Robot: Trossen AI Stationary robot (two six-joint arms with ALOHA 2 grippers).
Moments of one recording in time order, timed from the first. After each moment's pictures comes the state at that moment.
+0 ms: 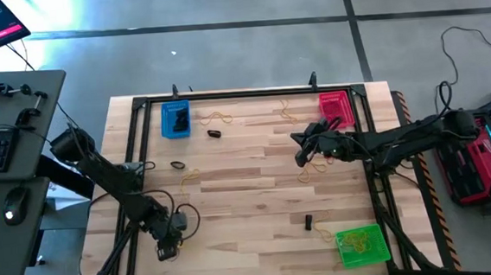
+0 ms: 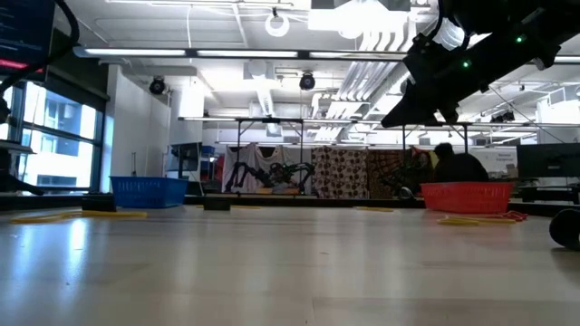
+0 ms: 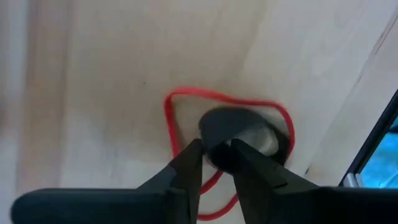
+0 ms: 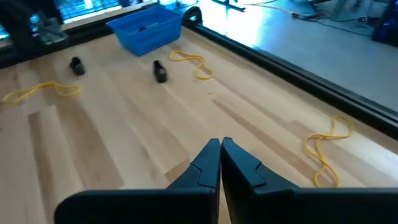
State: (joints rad) left arm -0.80 1.44 0.62 -0.44 0.20 -1.13; right arm -0.01 1.09 0.46 0.15 0.53 0.33
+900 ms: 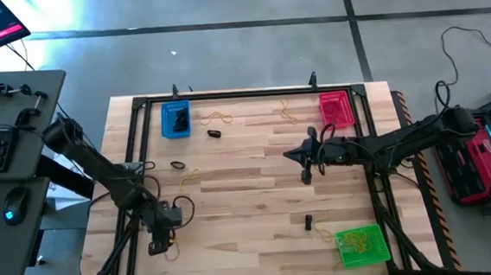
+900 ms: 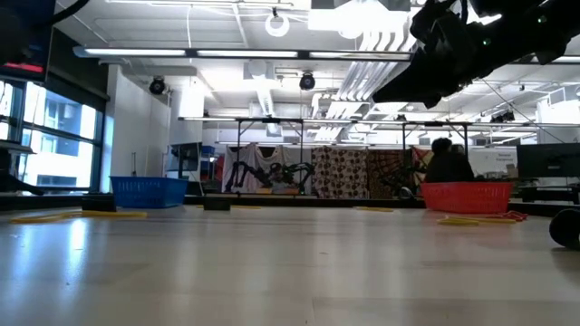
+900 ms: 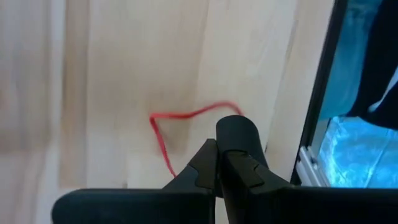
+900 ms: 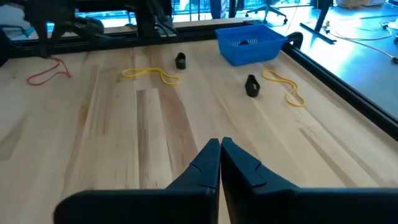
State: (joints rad) left arm -0.76 1.20 0.62 -0.53 0.17 -0.98; right arm 0.09 1.09 0.46 0.27 0.31 0.11
